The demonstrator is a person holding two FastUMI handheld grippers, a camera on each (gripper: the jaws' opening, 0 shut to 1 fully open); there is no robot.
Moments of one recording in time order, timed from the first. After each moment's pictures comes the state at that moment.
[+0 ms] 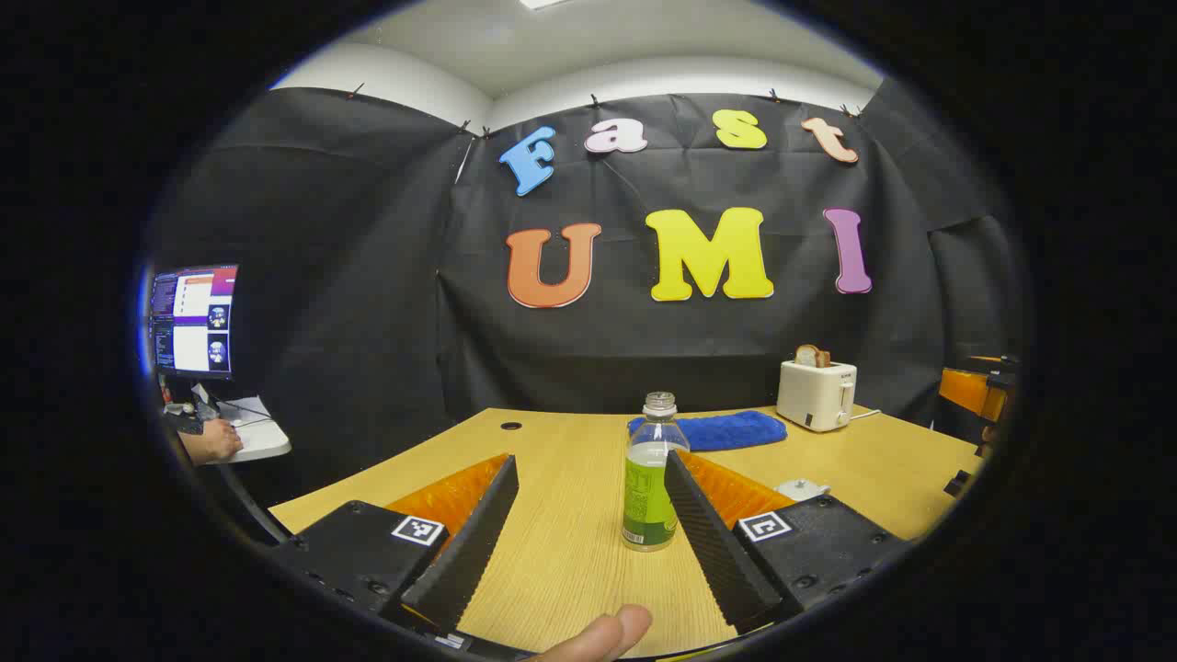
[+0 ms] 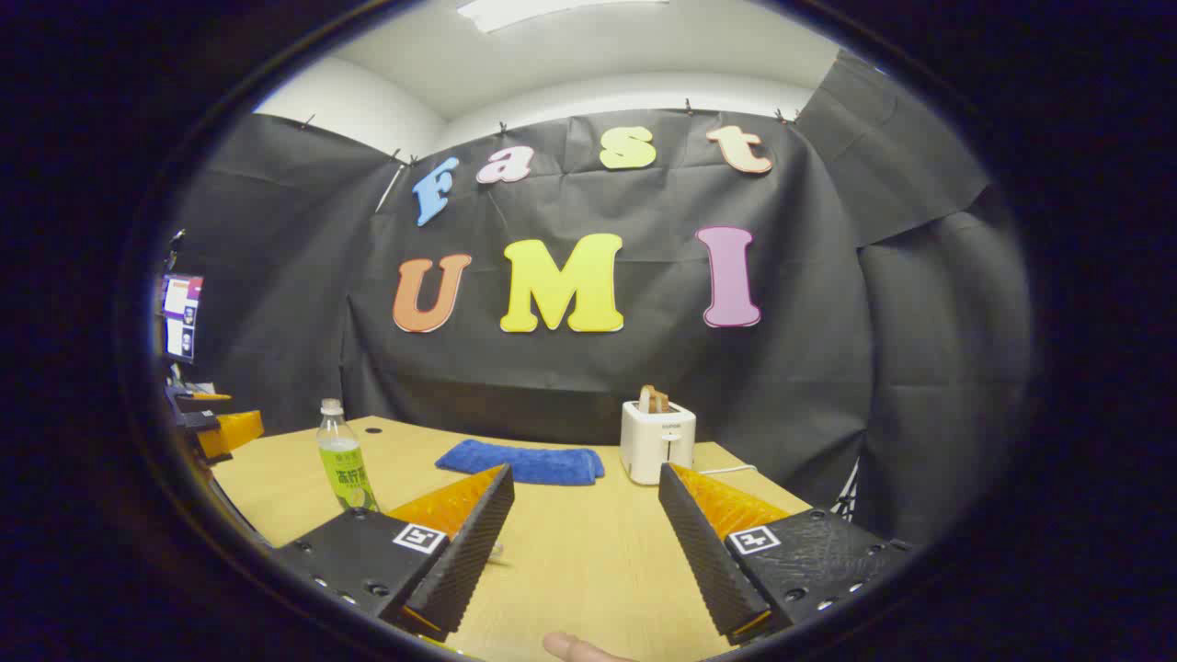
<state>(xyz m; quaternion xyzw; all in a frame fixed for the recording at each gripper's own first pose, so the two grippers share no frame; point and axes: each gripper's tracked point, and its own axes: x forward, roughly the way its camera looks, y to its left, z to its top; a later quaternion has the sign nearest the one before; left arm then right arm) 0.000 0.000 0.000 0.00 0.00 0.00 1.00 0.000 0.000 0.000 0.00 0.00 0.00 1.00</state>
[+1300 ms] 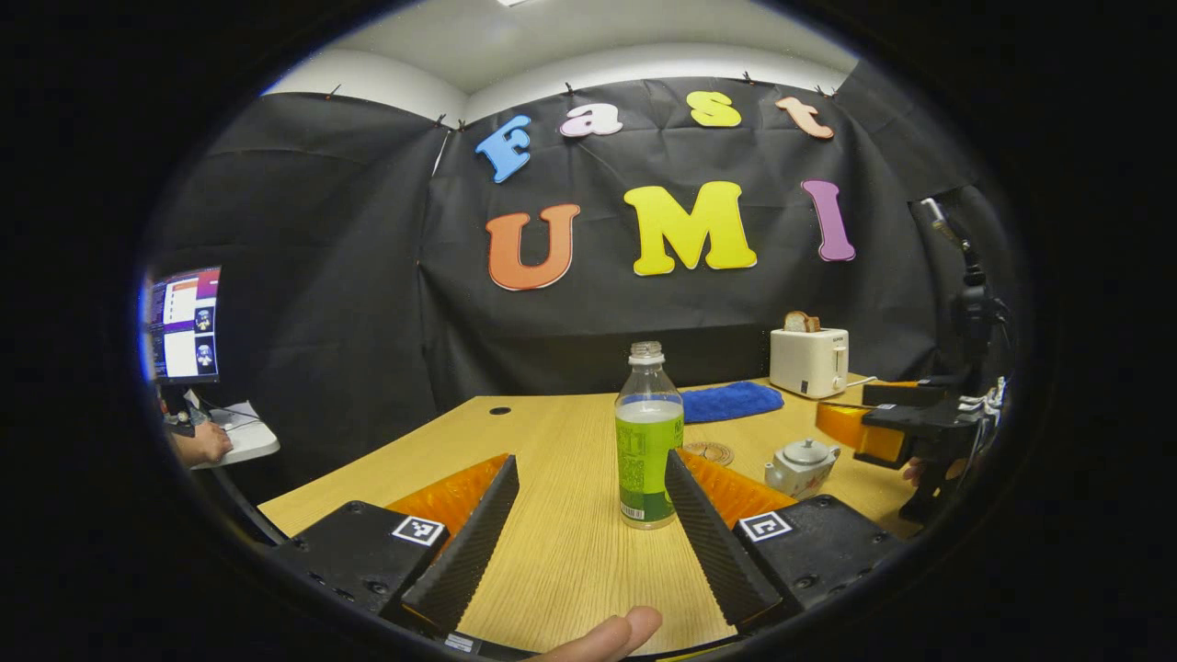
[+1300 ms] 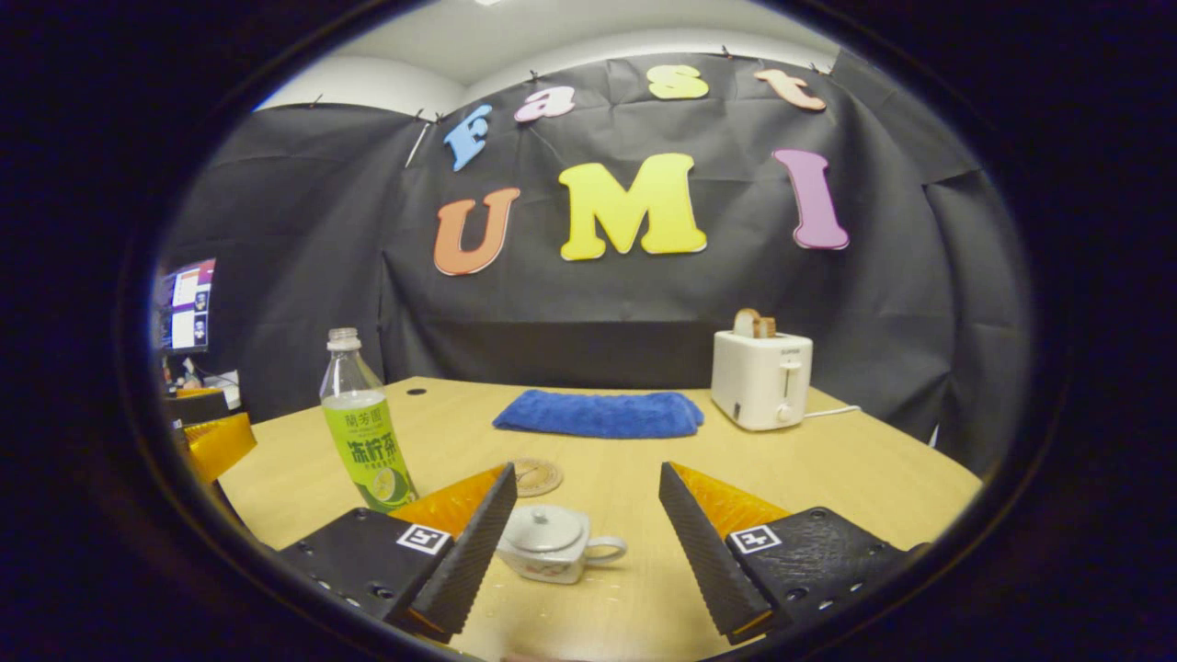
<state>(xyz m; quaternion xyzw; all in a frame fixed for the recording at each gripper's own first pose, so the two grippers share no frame) 0.008 -0.005 -0.046 0.03 0.02 -0.02 1.00 0.105 0.137 -0.106 0.03 0.09 0.09 0.99</state>
